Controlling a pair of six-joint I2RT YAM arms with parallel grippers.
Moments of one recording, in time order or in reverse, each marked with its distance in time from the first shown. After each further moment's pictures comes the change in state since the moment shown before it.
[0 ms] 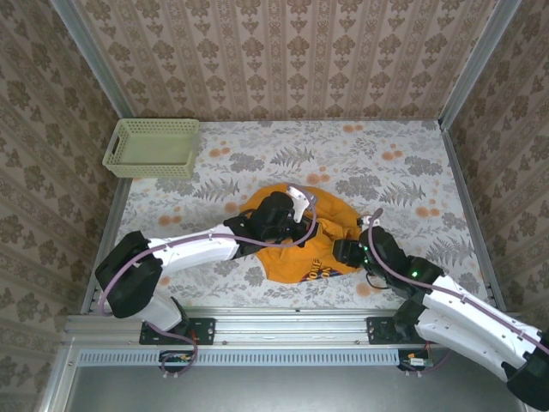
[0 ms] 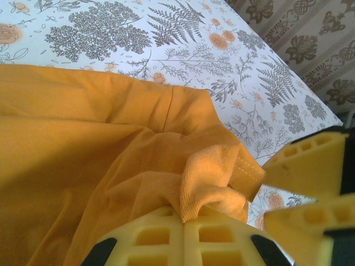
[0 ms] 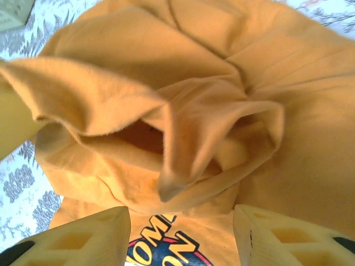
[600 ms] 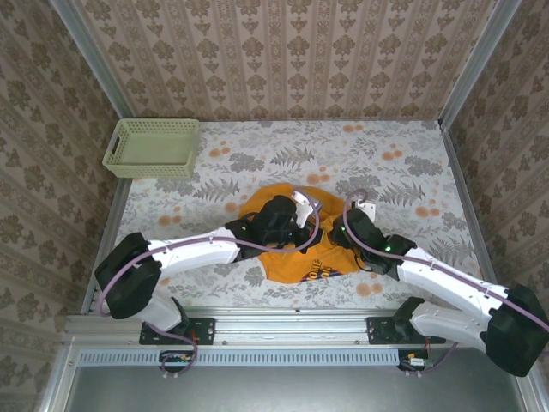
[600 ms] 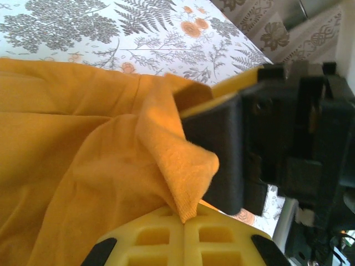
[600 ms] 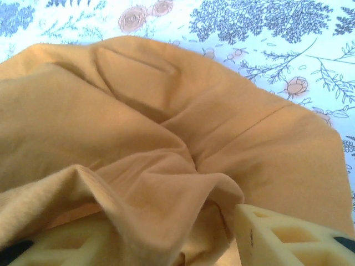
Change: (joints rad) left arm -0.040 -0.010 -0.006 0.004 0.051 0.000; right arm -0.050 0.315 0.148 0.048 0.232 0.040
